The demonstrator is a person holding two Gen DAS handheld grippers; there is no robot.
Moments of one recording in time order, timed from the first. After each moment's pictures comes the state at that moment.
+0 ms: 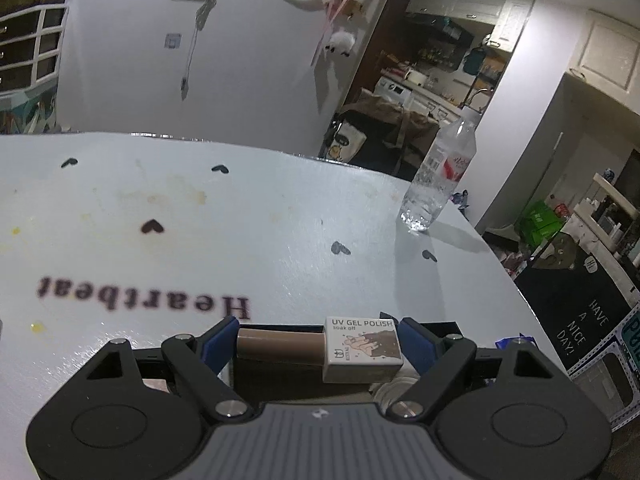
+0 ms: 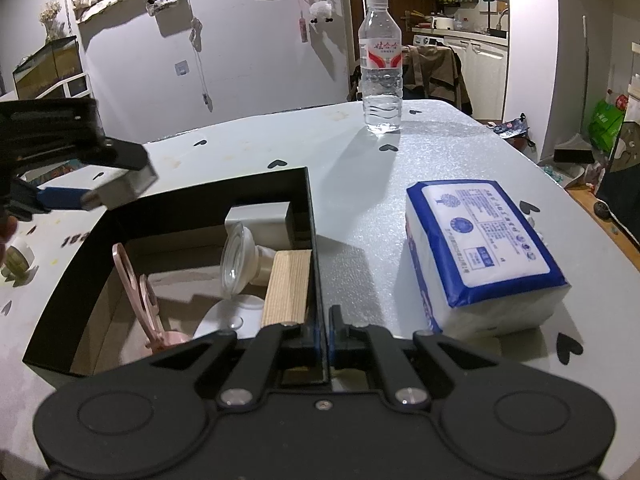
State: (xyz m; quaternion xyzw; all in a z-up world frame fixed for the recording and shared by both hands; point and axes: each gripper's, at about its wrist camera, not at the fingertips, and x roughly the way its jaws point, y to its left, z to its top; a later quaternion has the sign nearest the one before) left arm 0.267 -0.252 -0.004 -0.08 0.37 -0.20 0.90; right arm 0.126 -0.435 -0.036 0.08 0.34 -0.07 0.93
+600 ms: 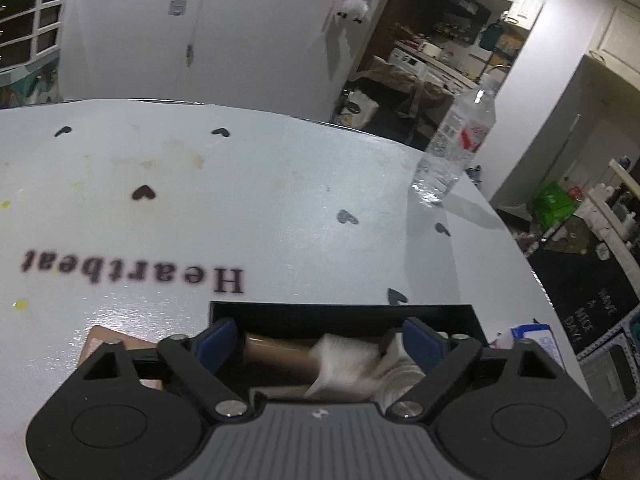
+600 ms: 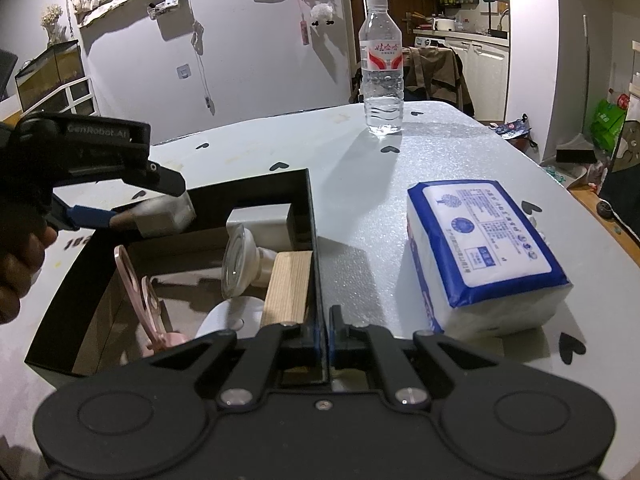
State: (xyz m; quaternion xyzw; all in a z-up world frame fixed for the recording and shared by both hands) left arm 0.279 -0.264 -0.019 -0.08 0.41 -0.19 0.89; right arm 0.126 -0.435 -0.036 0.09 0.34 -0.07 0.93
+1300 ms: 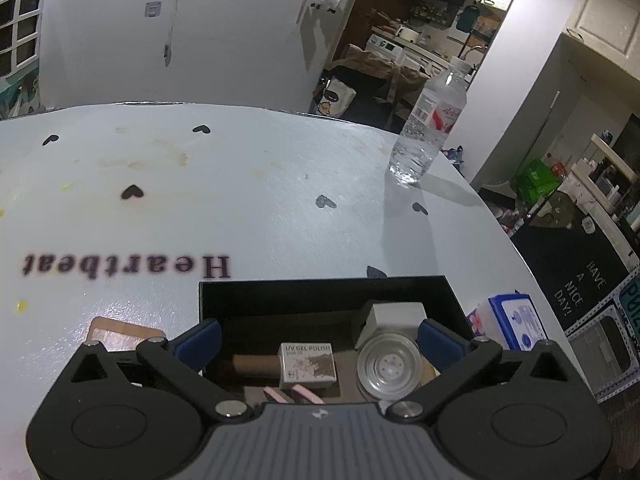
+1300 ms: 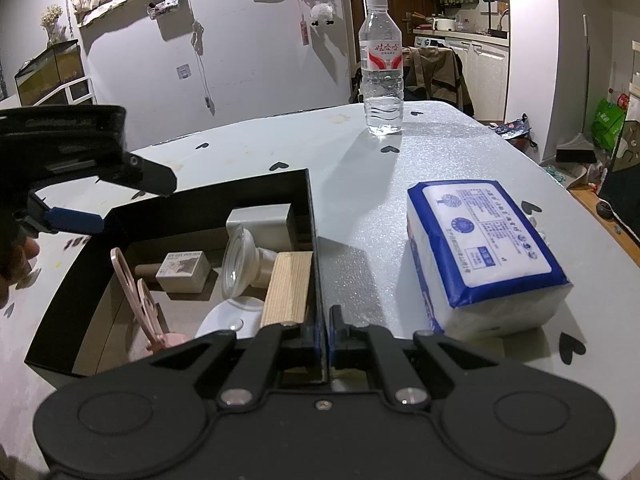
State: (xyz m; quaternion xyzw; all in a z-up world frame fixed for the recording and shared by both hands) left arm 0.260 -0.265 -0.008 -0.05 0.42 -0.22 0.88; right arm 0.126 -0.435 -0.036 0.09 0.34 -0.07 0.93
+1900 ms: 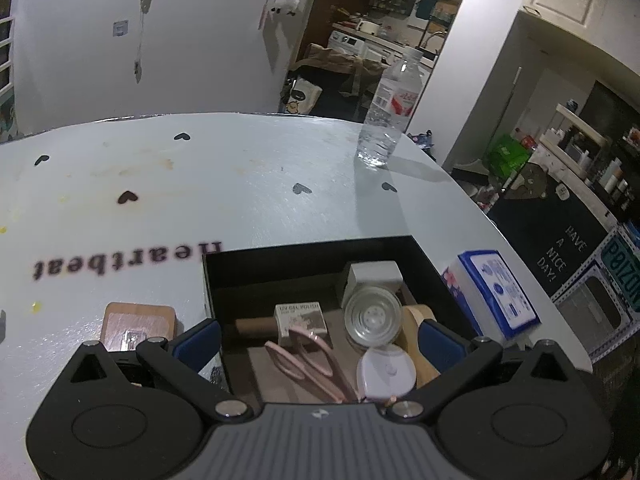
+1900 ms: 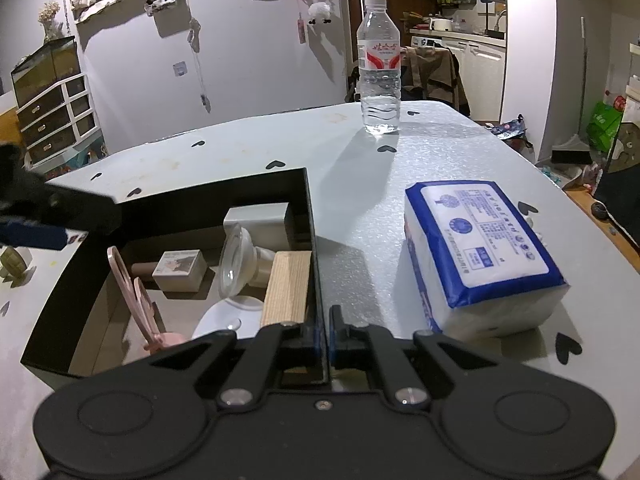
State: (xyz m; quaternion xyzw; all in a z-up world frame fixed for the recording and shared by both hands) left arm 0.220 -0.246 0.000 -0.01 0.40 -0.27 0.88; right arm 0.128 -0.433 -0.036 0.08 0.34 -0.07 0.93
